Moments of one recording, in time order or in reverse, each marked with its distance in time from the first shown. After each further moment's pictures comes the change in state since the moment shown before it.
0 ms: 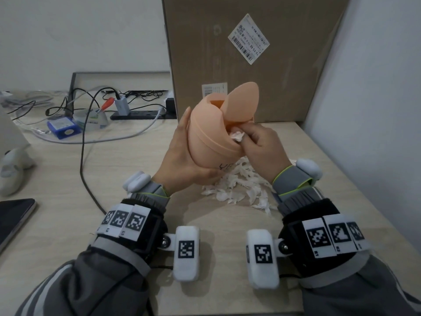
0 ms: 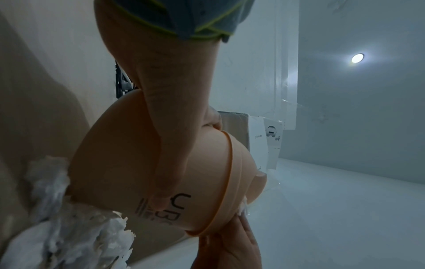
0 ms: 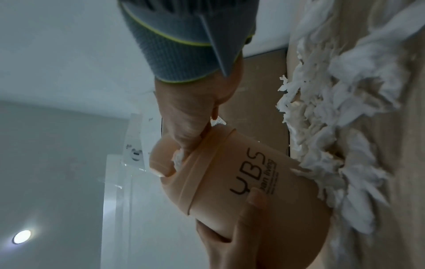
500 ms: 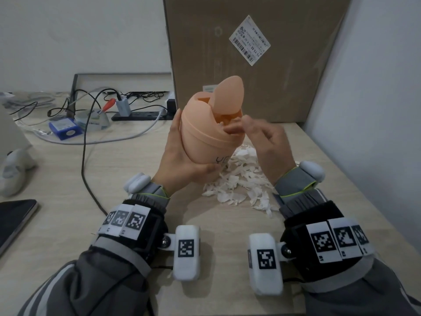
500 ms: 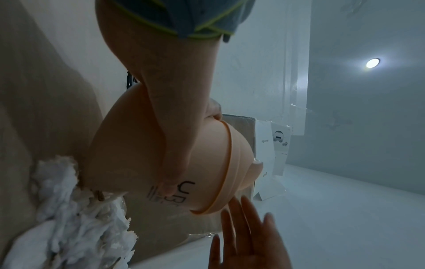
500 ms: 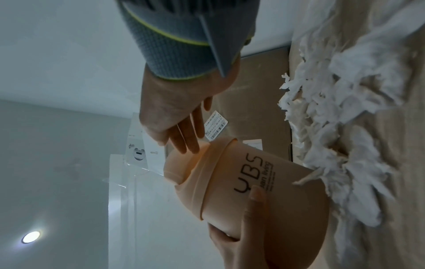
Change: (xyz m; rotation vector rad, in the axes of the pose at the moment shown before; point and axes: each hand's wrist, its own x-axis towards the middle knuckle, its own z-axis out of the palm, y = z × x) left_hand 0.000 -0.002 -0.001 -0.017 0.094 -0.052; right_hand -0.002 -0.006 -0.006 0.238 0.054 -0.045
